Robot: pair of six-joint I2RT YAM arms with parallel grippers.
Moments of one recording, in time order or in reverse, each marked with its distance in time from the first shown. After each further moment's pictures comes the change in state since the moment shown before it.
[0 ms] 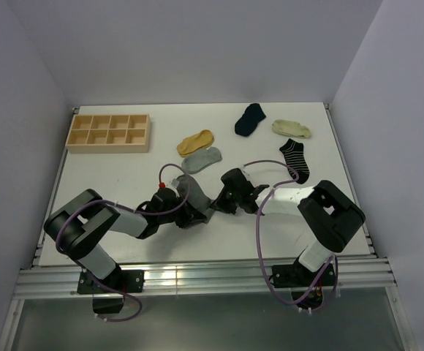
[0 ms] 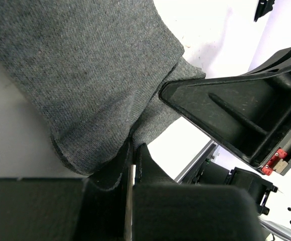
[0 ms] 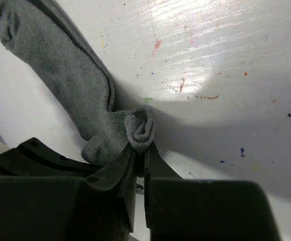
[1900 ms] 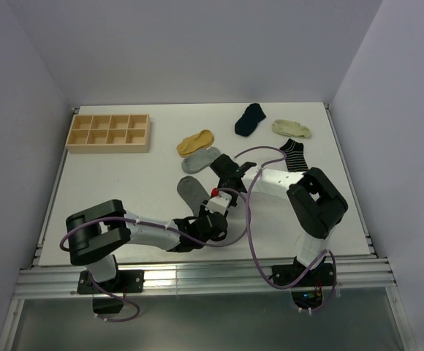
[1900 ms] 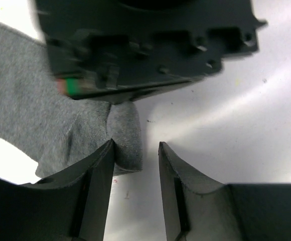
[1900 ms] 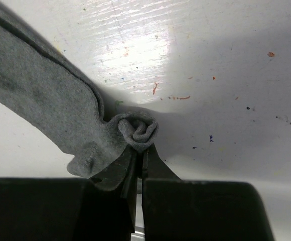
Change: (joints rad) left arm -0.519 0.068 0.338 -0.390 -0.872 0.770; right arm -0.020 0.161 0.357 -0.546 0.003 -0.150
